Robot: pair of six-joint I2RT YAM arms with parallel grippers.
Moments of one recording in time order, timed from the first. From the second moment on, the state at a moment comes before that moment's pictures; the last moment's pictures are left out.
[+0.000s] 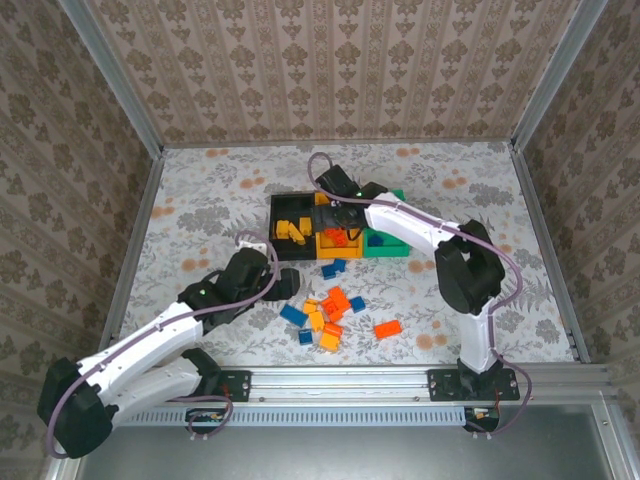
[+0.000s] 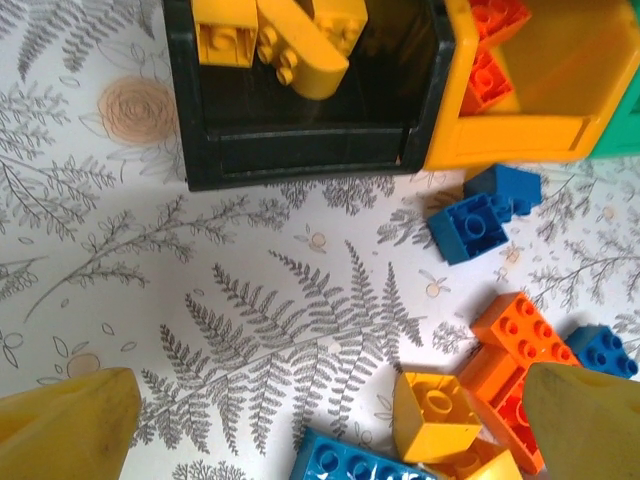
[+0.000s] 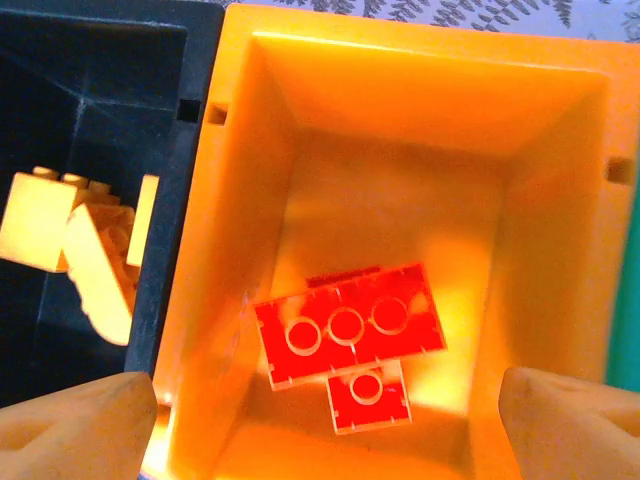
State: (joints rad) left arm -0.78 0.92 0.57 -0.47 -0.13 -0.60; right arm 0.65 1.96 1.60 -0.66 0.16 0.47
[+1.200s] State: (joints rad) left arm -0.99 1.65 0.89 -0.25 -0.27 -0.43; right arm 0.61 1.26 0.92 -0.53 0.18 0.58
